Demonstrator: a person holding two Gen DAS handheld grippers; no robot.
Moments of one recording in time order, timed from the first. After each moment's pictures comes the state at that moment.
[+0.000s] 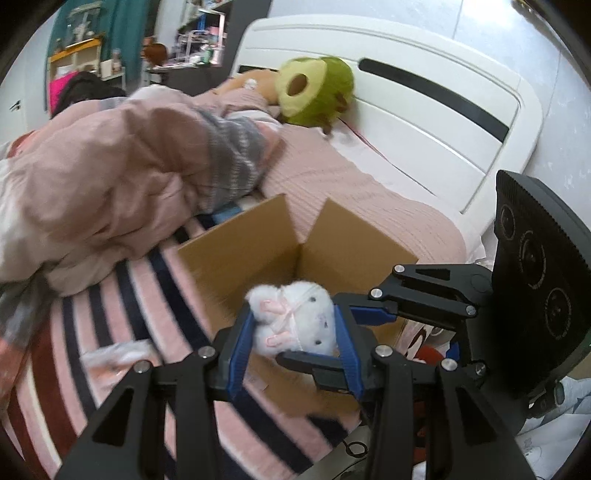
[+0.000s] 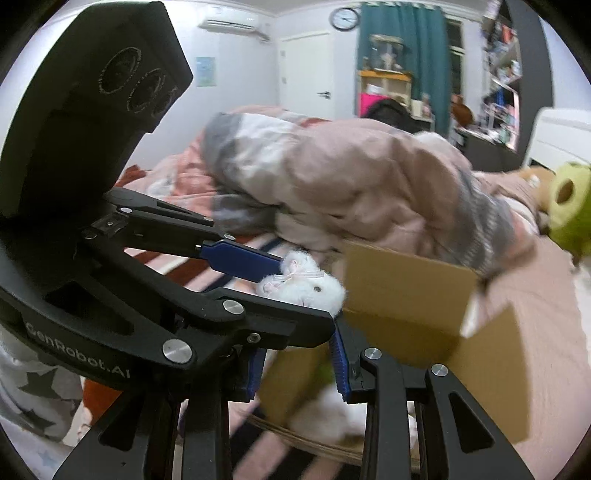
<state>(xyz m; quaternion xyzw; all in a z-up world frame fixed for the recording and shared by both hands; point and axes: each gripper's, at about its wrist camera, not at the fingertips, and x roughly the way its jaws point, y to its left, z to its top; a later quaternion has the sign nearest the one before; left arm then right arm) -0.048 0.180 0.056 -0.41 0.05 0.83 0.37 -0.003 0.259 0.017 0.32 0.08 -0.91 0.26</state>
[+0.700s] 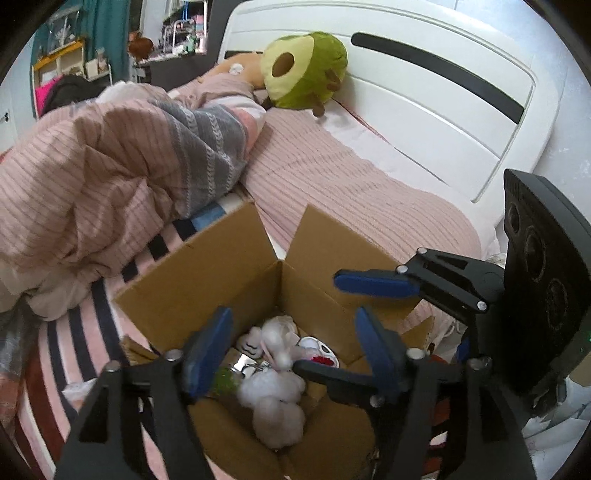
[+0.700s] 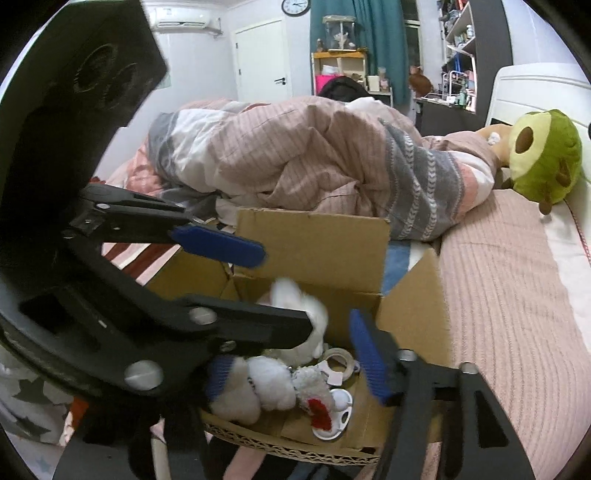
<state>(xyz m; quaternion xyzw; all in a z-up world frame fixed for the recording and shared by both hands) -0.067 0.238 0.046 -0.42 0.09 0.83 0.36 -0.029 0.324 0.002 0.34 0.04 -0.91 0.21</state>
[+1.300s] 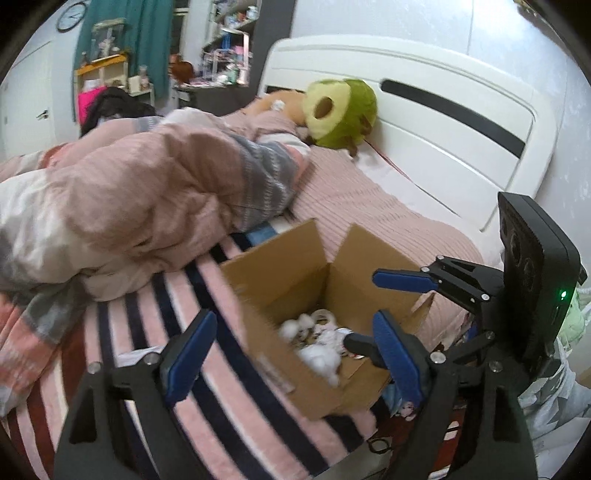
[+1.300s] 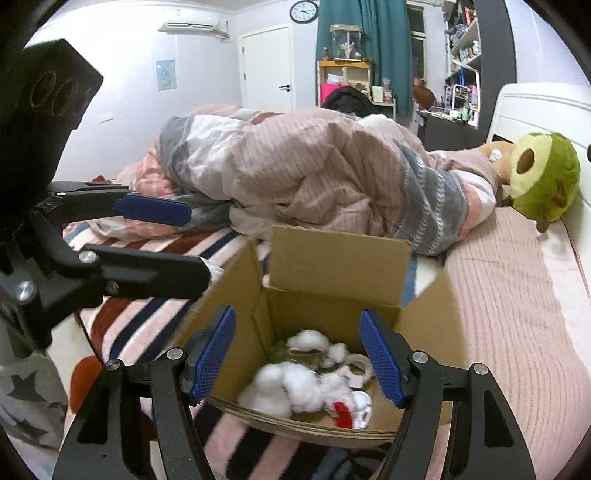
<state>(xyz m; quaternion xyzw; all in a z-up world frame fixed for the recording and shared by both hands) -0.029 0.137 0.082 -0.37 0.05 0.88 0.30 -0.004 0.280 0.026 0.33 0.06 -0.92 0.22</state>
